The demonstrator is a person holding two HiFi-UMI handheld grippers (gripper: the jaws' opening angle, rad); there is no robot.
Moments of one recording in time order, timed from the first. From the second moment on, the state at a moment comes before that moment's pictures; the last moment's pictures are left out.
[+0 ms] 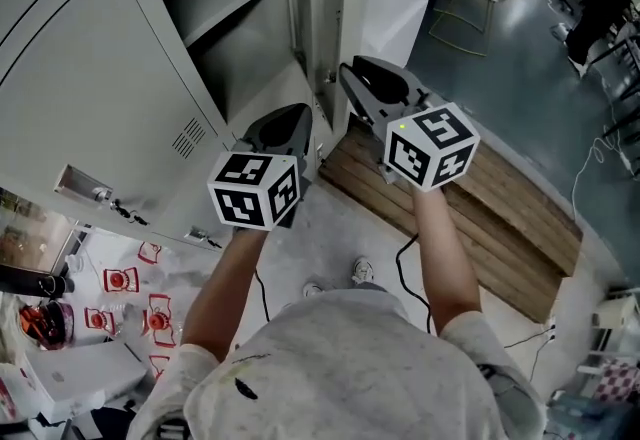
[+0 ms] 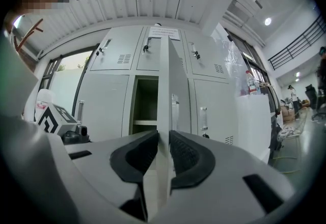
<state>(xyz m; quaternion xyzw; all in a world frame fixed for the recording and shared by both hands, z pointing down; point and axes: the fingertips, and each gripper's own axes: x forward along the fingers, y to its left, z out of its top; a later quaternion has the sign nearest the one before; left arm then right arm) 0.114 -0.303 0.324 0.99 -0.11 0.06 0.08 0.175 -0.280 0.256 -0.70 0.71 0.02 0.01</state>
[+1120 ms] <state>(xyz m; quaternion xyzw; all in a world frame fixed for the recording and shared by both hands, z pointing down) 0.196 -0.282 0.322 0.99 -0.09 0.07 0.08 0.275 -0.253 0.258 -0.72 0.69 -0.02 0.06</state>
